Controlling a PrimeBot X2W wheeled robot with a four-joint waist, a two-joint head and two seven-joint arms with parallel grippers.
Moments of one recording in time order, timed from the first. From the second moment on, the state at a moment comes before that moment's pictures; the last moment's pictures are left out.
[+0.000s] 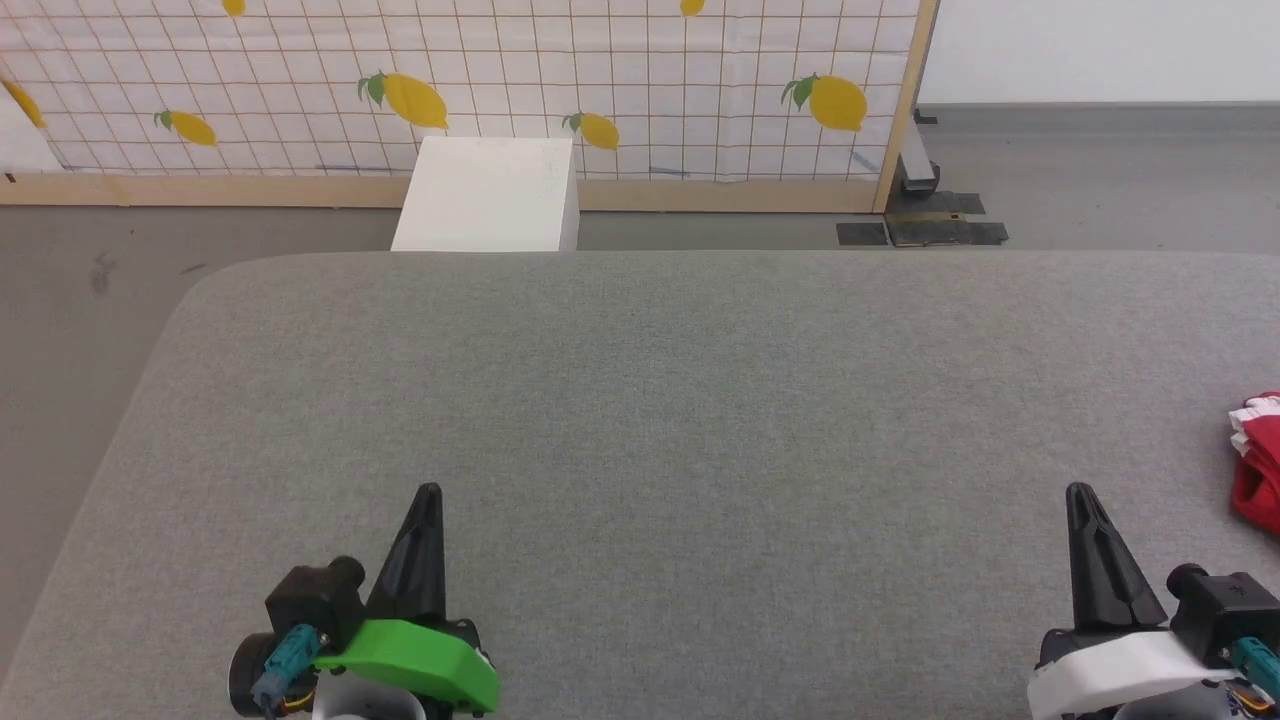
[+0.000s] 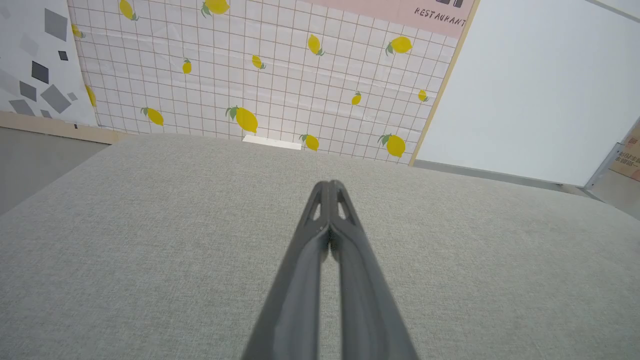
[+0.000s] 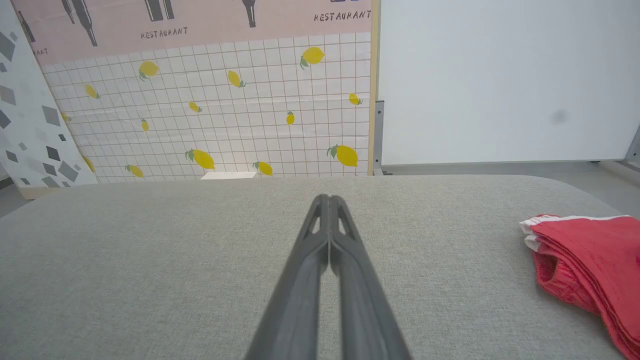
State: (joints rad) left arm -0.01 0.05 -0.10 0.19 -0.27 -0.06 -0.26; right arm 0.06 -0.05 -0.12 0.14 0.10 0.13 -0.25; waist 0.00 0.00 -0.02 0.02
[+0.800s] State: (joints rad) left arm -0.01 0.05 -0.08 0.15 -0.23 -0.05 -0.21; right arm 0.06 -0.05 -0.10 0.12 0.09 0.13 -0.20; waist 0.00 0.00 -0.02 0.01
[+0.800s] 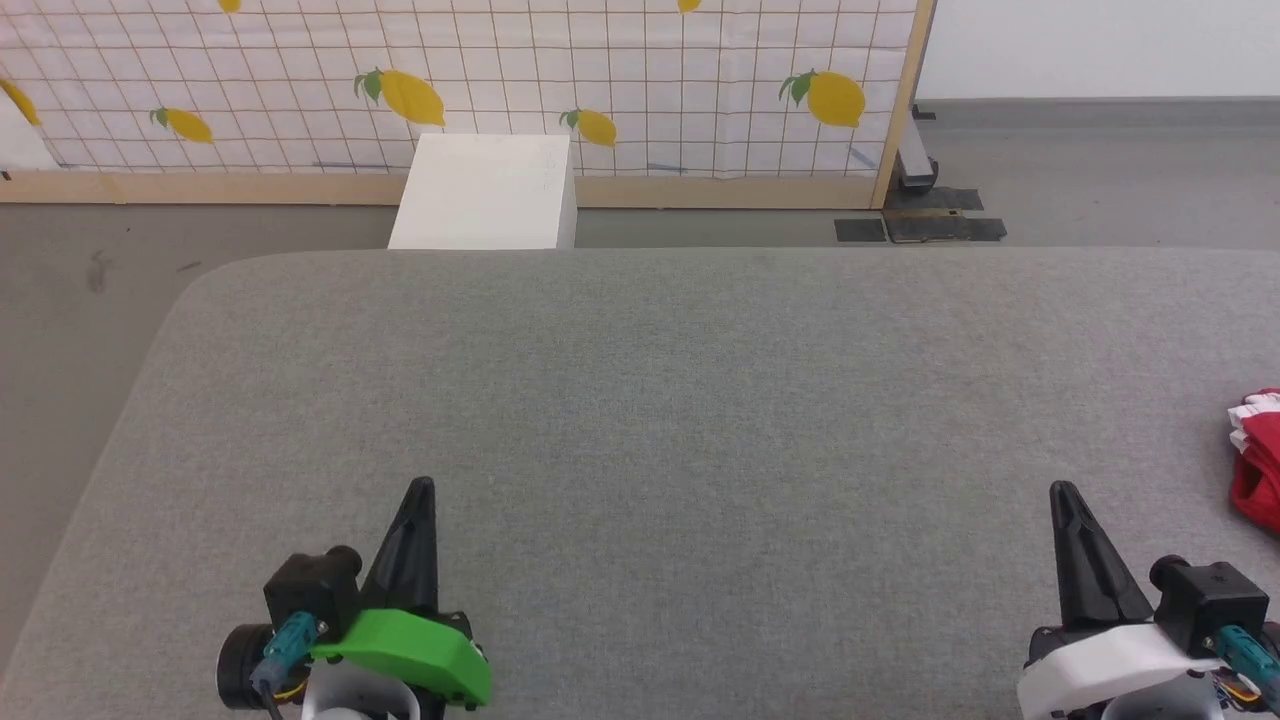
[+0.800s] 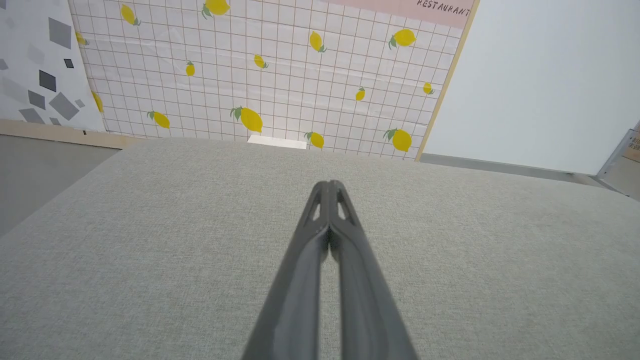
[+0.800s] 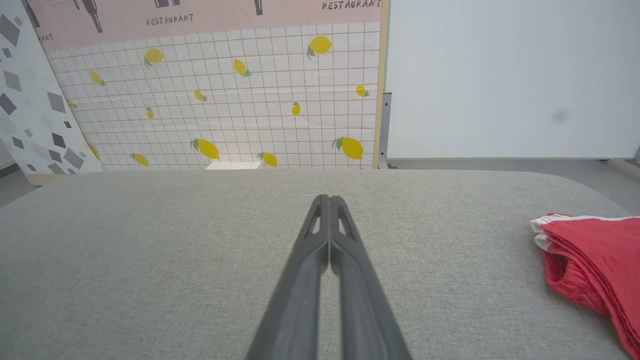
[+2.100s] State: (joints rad) left arm -0.01 0.05 -0.05 0.09 -0.14 -0.03 -0.12; right arm 0.05 -0.05 -0.06 0.08 0.06 0.13 -0.12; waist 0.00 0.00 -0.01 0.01
